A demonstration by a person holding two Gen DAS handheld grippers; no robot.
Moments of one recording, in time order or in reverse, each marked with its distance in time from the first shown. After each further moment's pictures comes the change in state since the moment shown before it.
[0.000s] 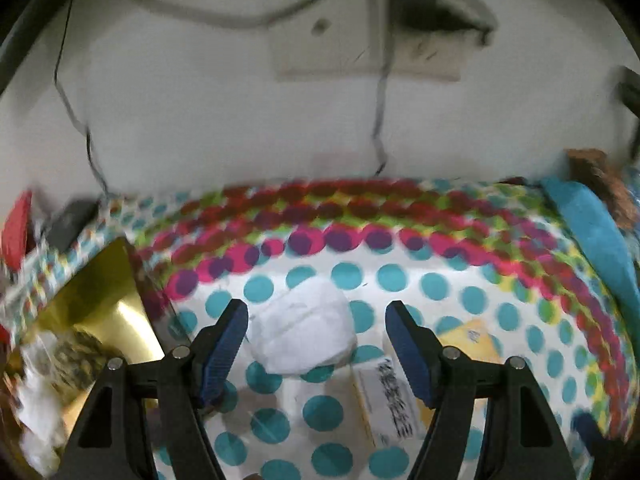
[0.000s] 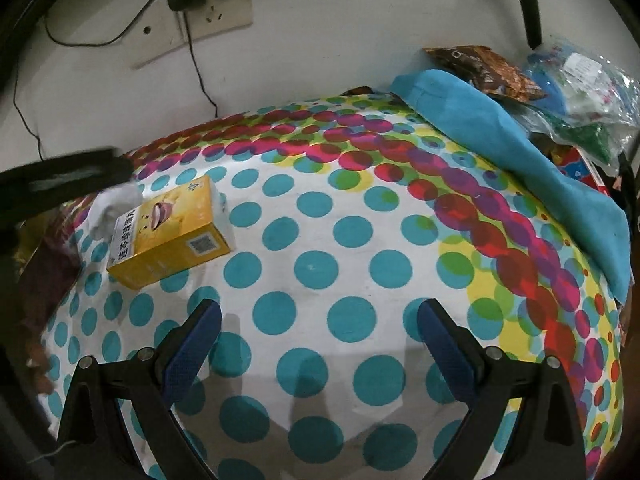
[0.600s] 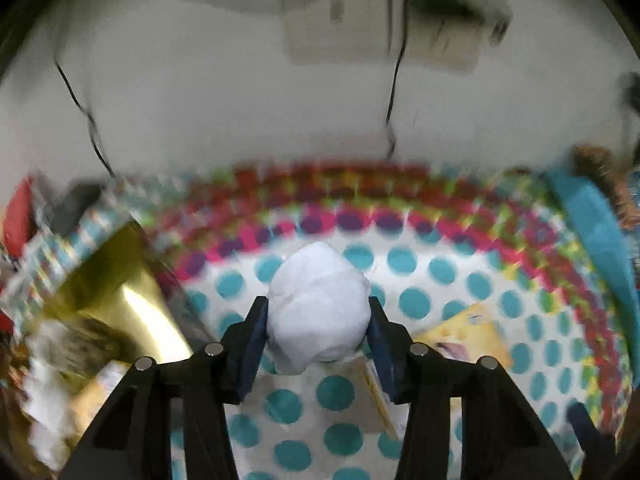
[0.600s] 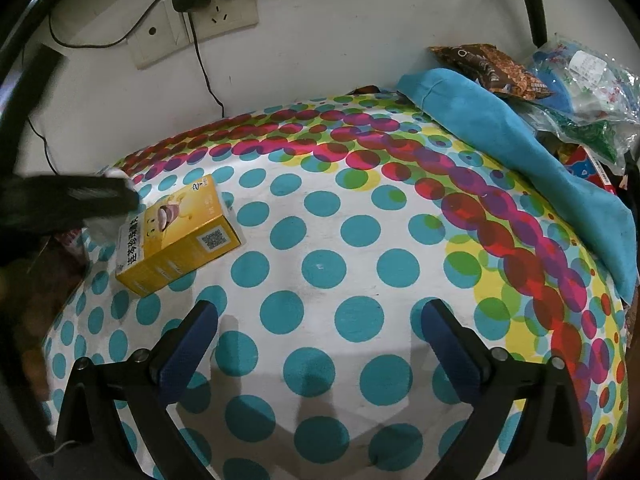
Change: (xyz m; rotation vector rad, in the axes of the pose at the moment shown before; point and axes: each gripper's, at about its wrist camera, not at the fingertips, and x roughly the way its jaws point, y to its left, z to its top) left arm -0.036 0.007 0.001 0.031 0.009 0.002; right arm 0.000 0.002 0.000 0.002 0.003 0.018
